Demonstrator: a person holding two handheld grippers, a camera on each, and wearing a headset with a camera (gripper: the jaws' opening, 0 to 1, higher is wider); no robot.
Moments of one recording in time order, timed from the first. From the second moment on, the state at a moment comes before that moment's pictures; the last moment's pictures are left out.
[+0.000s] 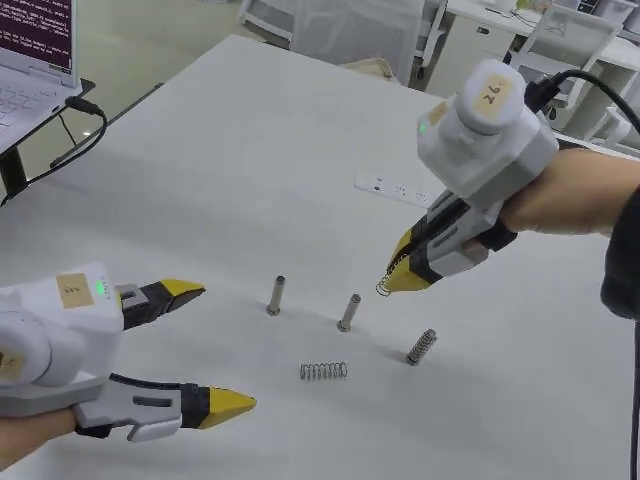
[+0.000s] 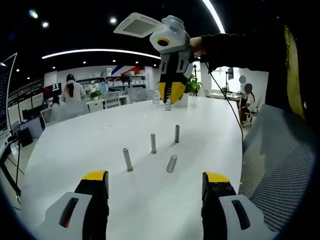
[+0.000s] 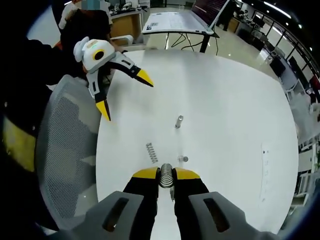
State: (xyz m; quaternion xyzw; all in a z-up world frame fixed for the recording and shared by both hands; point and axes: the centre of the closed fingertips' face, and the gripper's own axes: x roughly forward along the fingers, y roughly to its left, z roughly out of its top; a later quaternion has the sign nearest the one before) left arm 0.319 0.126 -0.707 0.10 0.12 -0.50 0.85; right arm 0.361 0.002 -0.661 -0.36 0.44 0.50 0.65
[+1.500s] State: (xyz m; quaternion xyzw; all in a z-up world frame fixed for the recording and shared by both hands) left arm 0.326 0.129 -0.711 0.11 0.13 -0.50 0.85; right arm 0.395 0.003 -0.715 -0.34 0.47 0.49 0.64
